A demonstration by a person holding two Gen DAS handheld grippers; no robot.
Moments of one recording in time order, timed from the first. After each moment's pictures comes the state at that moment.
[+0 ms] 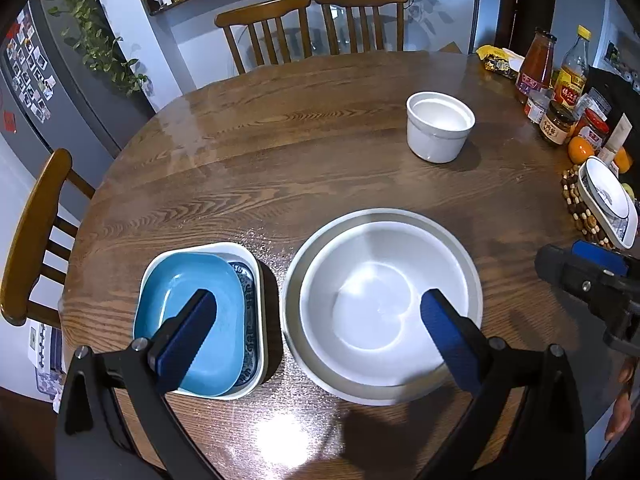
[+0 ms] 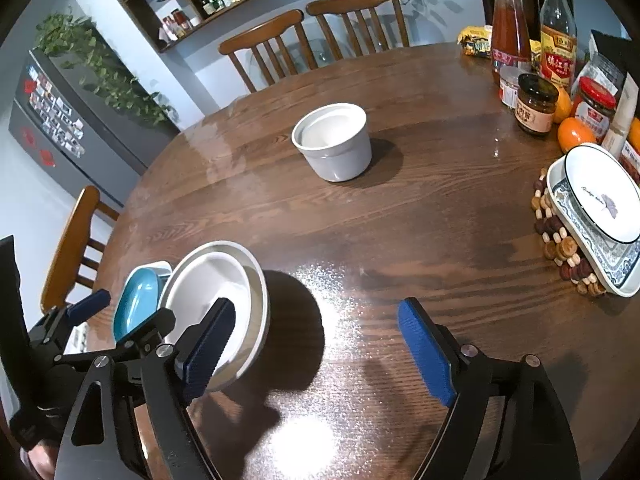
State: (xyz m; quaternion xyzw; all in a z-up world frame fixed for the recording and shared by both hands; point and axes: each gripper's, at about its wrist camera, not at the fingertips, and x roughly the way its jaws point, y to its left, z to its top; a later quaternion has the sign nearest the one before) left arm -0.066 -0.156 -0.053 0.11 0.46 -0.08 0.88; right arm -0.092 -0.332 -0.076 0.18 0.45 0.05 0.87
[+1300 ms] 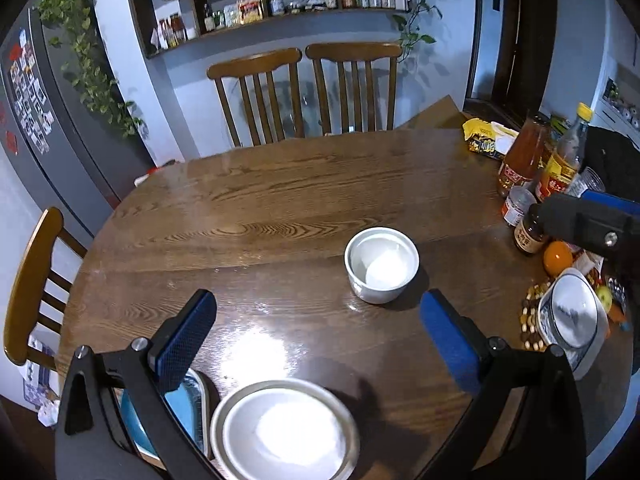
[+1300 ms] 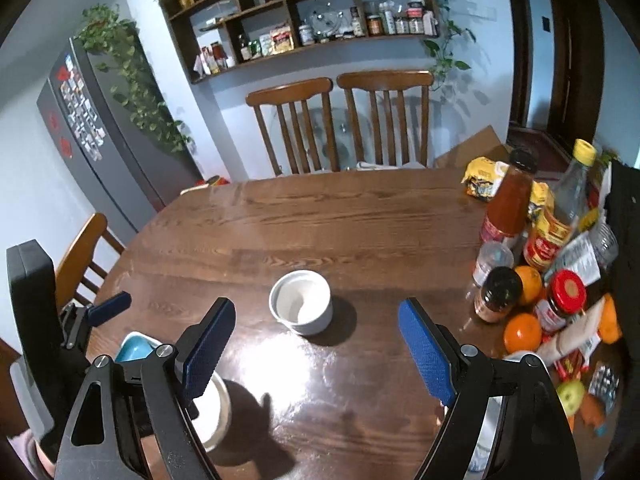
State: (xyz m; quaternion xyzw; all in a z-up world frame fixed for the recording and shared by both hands) left arm 0.004 -0.247 0.024 0.08 0.40 -0.08 0.91; right arm -0.012 -0.401 0.050 0.07 0.39 0.07 0.92
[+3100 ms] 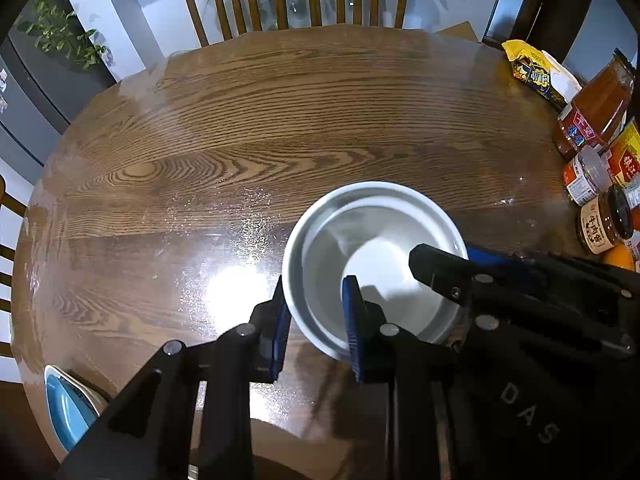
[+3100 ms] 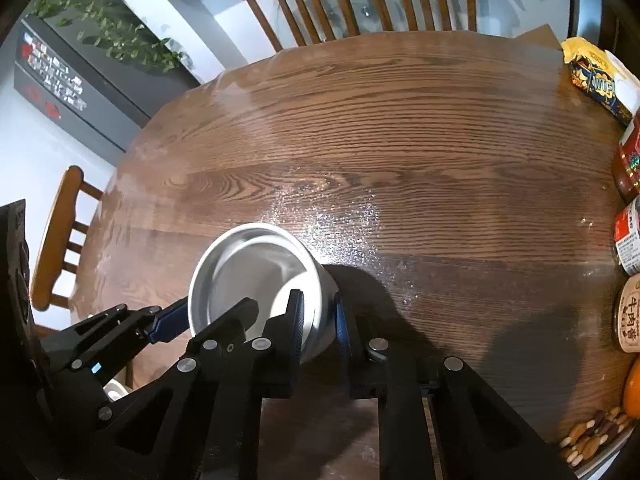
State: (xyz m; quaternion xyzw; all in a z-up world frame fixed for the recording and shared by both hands) left arm 0.107 -0.295 -0.096 0.07 0.54 -0.07 0.83; right arm 0.117 -0.392 -0.108 0.11 0.53 0.14 0.83
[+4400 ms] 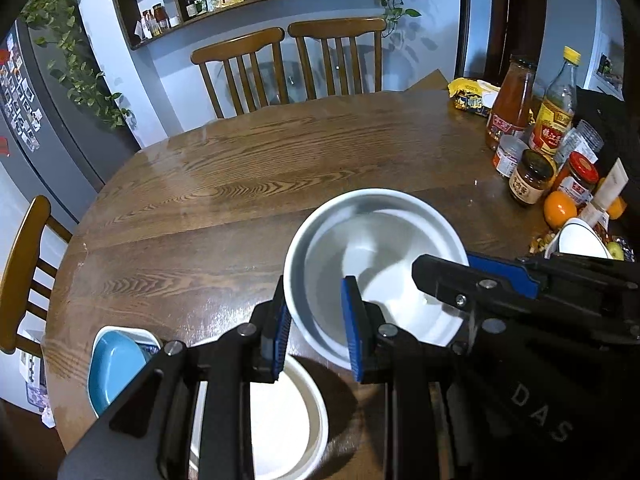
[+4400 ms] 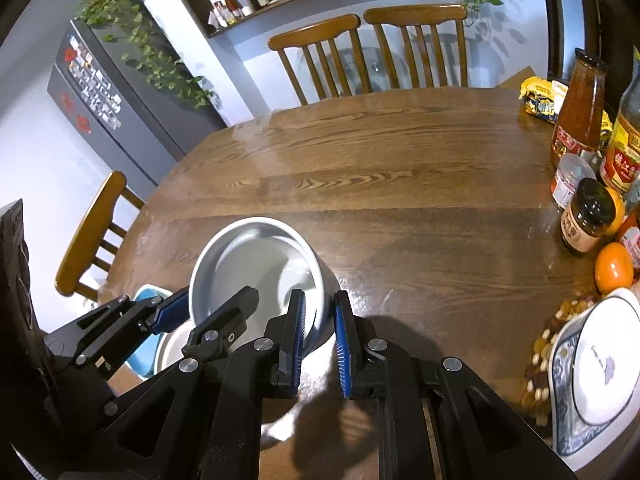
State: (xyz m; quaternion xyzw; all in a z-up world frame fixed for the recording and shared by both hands) left arm -0.029 -0.266 -0.025 0.10 0.42 -0.09 0.90; right arm -0.017 -0.367 -0.042 0.12 0.44 0.14 0.88
